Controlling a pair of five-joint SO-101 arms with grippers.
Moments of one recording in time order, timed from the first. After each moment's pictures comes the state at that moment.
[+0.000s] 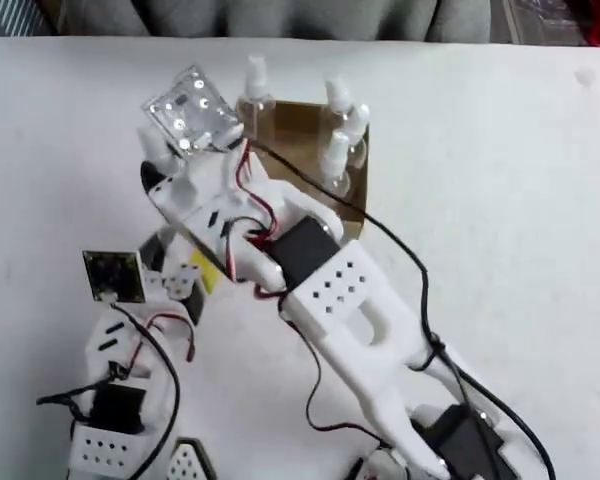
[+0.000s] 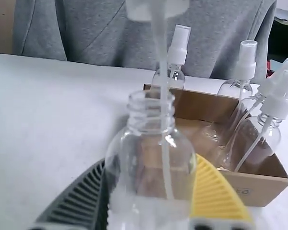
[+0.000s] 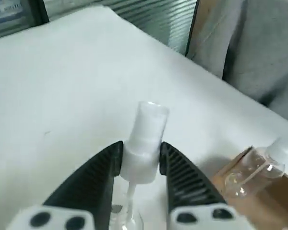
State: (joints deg) left arm 3.1 -103.7 97.0 32.0 12.4; right arm -47.0 -14.3 3.9 45.0 5.7
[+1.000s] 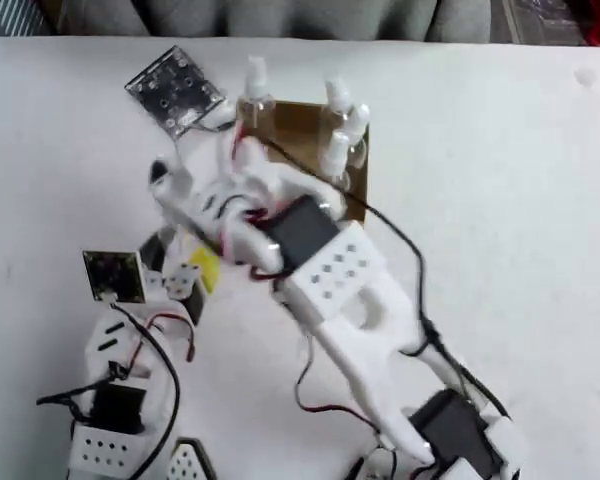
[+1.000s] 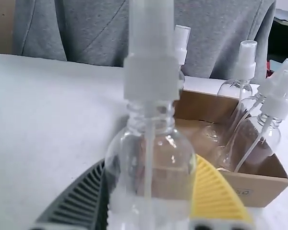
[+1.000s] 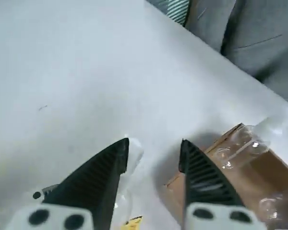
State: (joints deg) left arm 3.1 -103.7 97.0 32.0 12.4; right arm -44.7 -10.9 -9.3 59.1 5.7
